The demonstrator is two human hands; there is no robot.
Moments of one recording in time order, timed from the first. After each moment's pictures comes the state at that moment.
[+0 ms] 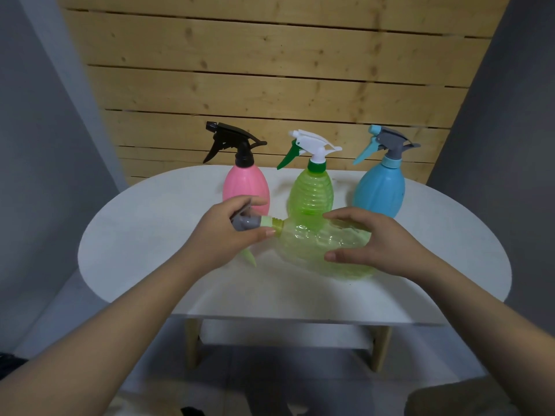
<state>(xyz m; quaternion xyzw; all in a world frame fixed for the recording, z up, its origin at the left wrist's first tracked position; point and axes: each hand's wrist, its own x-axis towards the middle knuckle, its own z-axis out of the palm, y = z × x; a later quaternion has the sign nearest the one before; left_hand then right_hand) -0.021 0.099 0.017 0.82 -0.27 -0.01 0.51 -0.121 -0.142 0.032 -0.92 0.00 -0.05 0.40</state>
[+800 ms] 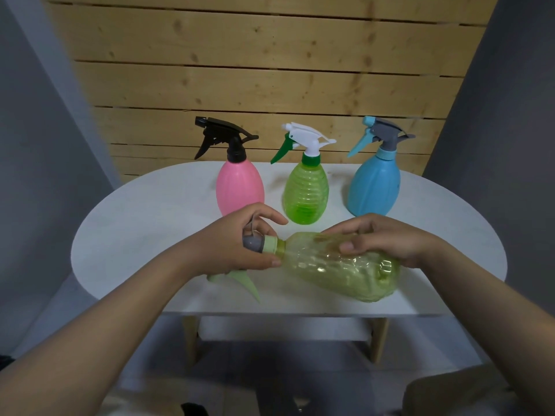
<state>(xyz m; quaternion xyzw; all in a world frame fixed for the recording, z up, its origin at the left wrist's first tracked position) -0.034 0.099 0.029 0.79 -0.36 -0.22 0.45 -0.113 -0.167 0.027 -0.77 -0.02 0.20 0.61</state>
